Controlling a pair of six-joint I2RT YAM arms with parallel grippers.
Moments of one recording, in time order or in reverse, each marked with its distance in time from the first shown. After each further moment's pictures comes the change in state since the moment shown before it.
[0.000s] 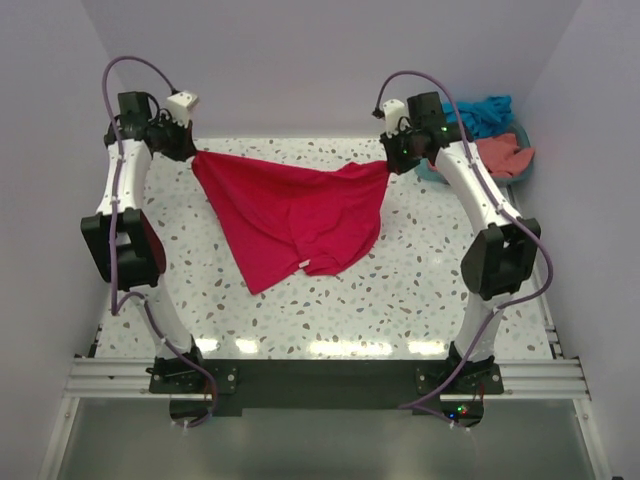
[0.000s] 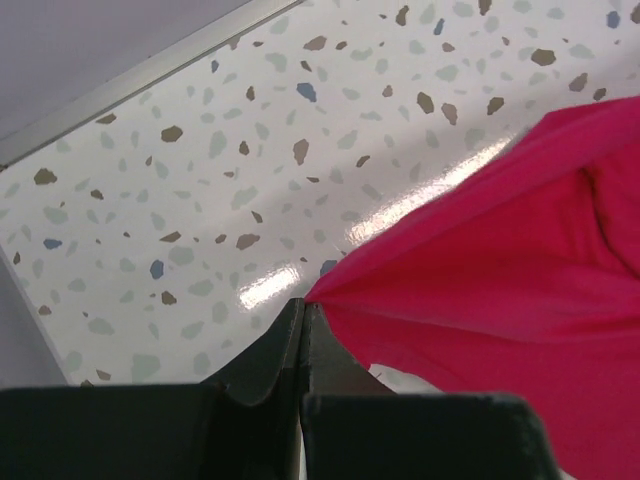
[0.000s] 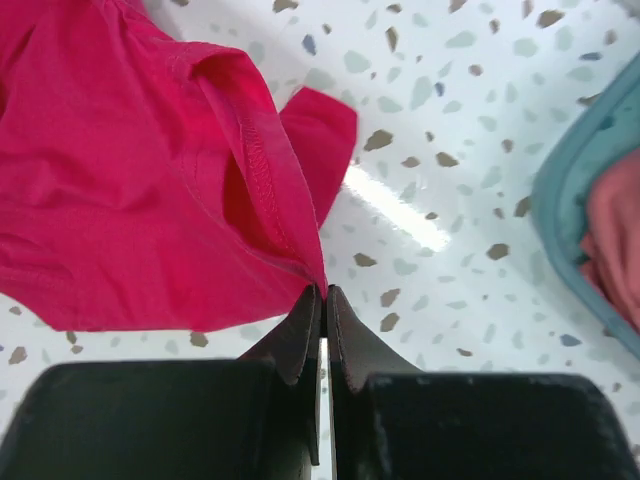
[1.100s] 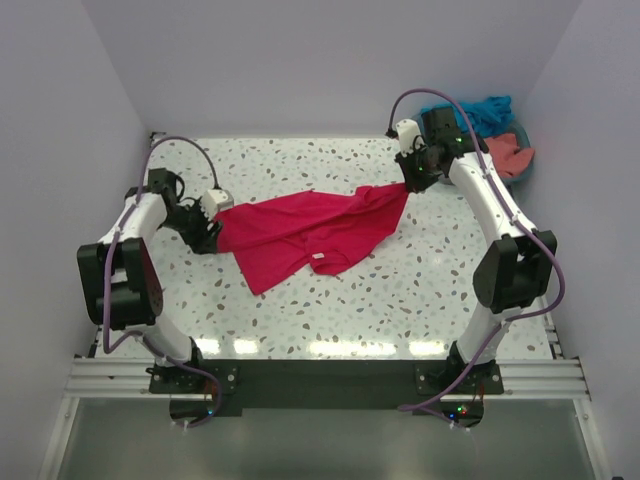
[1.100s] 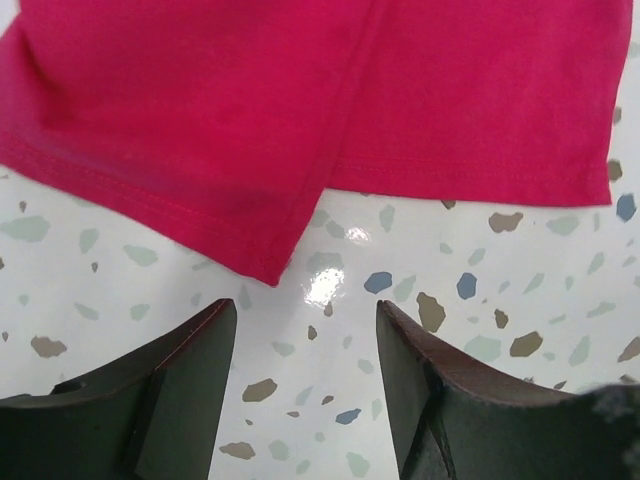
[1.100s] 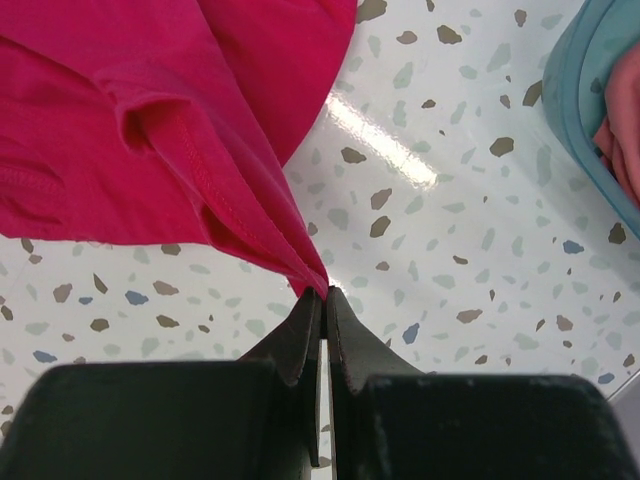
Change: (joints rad) left arm -0.036 -0.312 -0.685 -0.210 0.053 0.554; right arm -0.064 -0.122 -0.140 -0.089 0.038 -0.100
